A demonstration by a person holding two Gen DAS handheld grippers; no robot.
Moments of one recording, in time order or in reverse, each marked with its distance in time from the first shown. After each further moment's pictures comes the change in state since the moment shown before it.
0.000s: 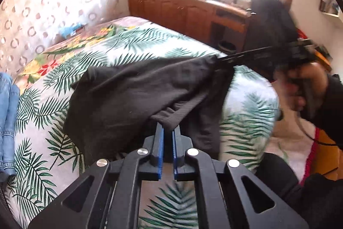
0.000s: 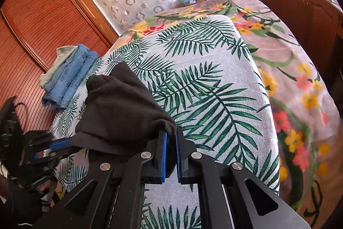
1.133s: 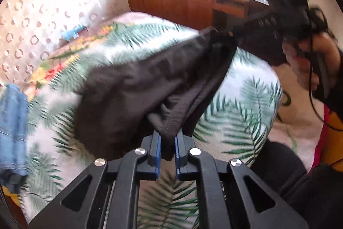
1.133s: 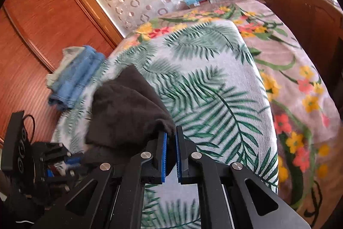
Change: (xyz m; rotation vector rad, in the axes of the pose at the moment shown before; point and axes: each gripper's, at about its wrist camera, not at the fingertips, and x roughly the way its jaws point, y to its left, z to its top) left arm -0.014 -0.014 0.007 0.075 0.050 0.107; right arm -0.029 0.019 0.007 -0.025 -0.035 0.049
